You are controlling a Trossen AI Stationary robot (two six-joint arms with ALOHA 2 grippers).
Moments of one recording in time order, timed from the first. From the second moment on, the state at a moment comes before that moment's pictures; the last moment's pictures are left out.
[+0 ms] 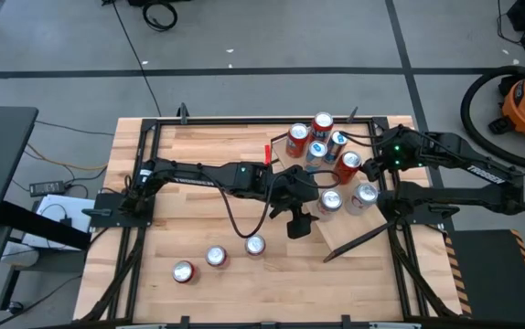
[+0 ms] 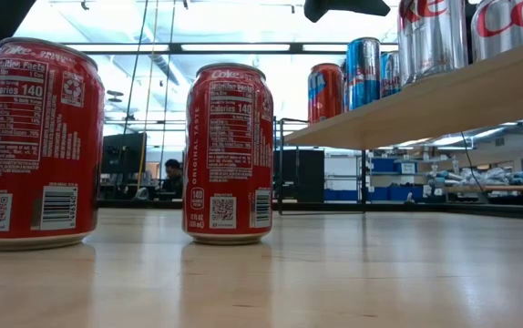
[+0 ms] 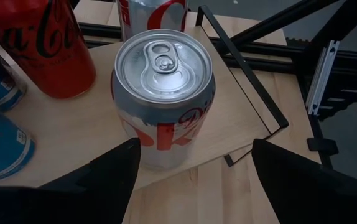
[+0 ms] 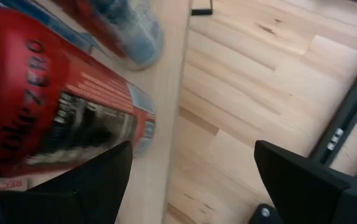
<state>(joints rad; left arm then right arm) -0.13 2.09 2.16 -0.72 -0.07 -0.19 -0.38 0.66 0.92 -1.26 0.10 0.66</state>
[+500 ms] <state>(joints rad) -0.13 2.09 2.16 -0.72 -0.07 -0.19 -0.38 0.66 0.92 -1.23 0.08 0.66</state>
